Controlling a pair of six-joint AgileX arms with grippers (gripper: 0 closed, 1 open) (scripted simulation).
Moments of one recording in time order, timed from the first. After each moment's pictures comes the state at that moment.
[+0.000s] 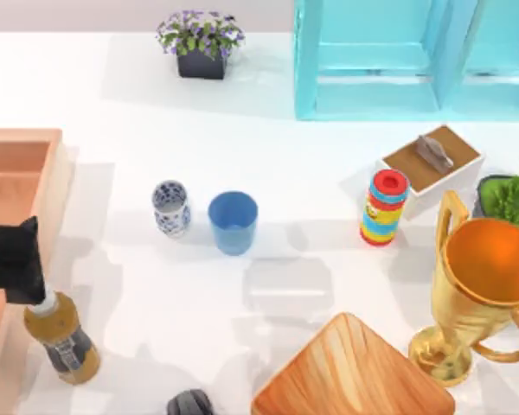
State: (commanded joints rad) left arm -0.15 0.56 0.45 -0.39 0.01 -0.06; right arm 0.00 0.00 0.00 0.00 0.00 0.00
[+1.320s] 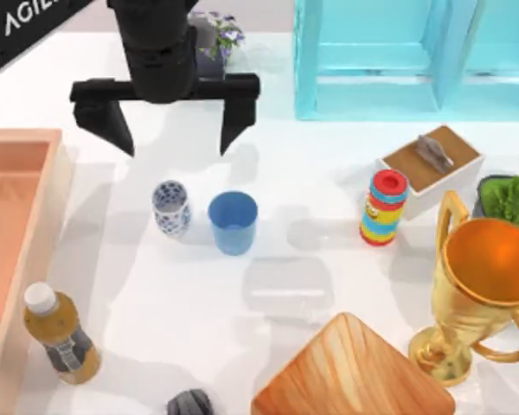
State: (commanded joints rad) left arm -0.46 2.20 2.08 -1.42 0.01 -0.43; right arm 0.00 0.00 0.00 0.00 0.00 0.00
